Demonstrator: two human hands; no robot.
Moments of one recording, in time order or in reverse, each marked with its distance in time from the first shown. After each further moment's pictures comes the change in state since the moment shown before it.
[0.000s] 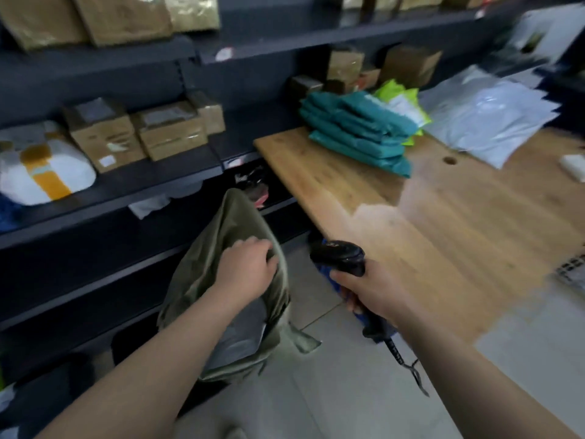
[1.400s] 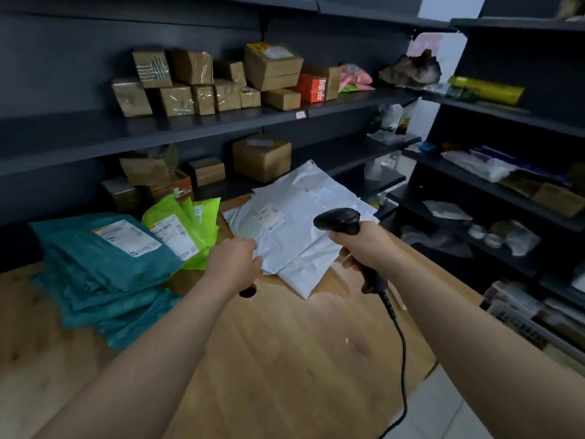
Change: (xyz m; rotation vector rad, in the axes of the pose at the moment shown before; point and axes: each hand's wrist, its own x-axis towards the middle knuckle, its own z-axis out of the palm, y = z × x) left_hand 0.457 0.558 0.062 0.169 0.132 0.082; right_hand 0.271 0.082 -0.685 -0.012 0.321 -0.111
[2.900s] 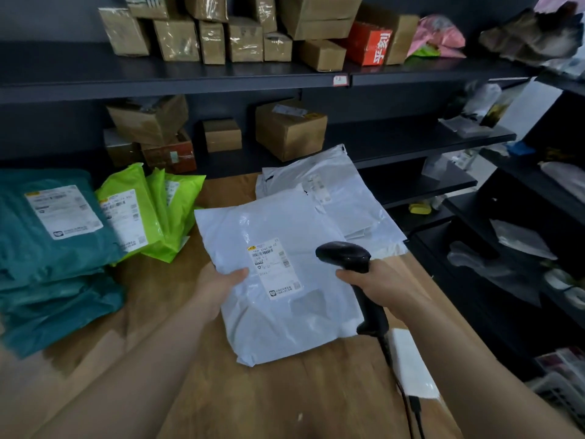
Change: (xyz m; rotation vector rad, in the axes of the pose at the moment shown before) left_hand 0.094 0.040 0.151 -1.590 0.130 -0.864; right_hand 0.173 0.084 -0.045 -0.172 -0.375 0.092
